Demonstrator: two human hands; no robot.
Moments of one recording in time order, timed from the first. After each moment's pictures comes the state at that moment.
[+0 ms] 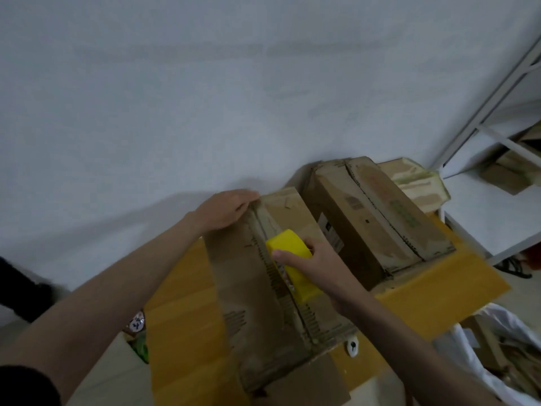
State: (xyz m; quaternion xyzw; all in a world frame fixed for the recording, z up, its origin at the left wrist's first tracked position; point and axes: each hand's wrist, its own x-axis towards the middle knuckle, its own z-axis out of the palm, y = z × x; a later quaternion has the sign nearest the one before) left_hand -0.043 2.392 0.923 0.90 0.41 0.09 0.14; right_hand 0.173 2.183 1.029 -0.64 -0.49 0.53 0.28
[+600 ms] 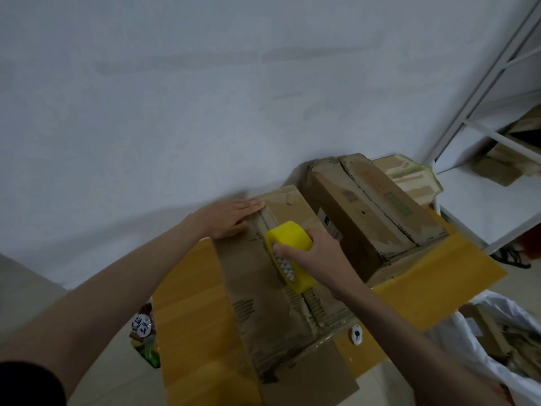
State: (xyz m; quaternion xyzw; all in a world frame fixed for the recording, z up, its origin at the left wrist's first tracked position) left_hand -0.059 2.365 0.928 0.95 0.29 -0.04 0.09; right_hand 0.158 2.159 1.036 -0.67 -0.54 0.42 0.29
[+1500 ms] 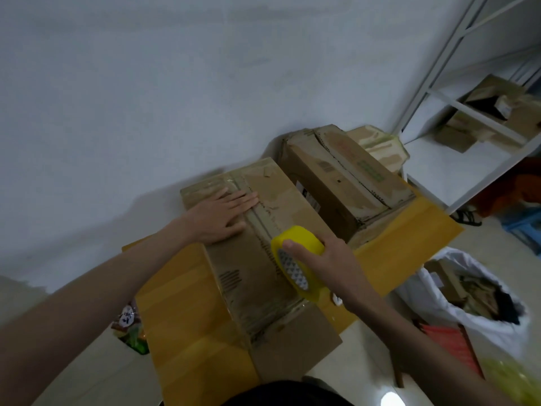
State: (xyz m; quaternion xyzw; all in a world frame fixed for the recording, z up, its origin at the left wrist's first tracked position) left_hand -0.040 2.312 0.904 0.96 0.26 -0.04 0.05; right_hand 0.179 2.094 1.008 -0.73 -0.50 0.38 0.29
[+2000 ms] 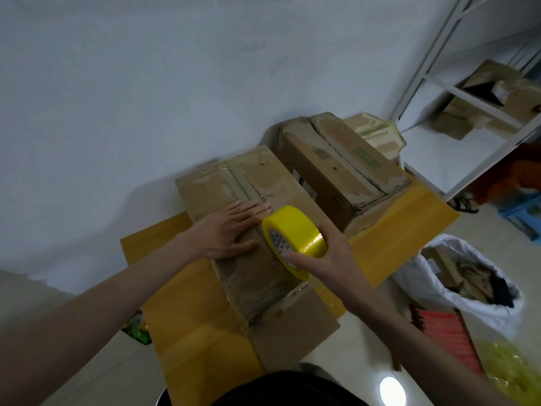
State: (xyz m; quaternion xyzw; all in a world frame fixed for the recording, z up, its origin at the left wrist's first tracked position) left_hand -0.029 2.247 0.905 0.97 0.21 0.01 0.09; right_hand 0.181 2.066 0.993 -0.69 -0.47 0.41 0.35
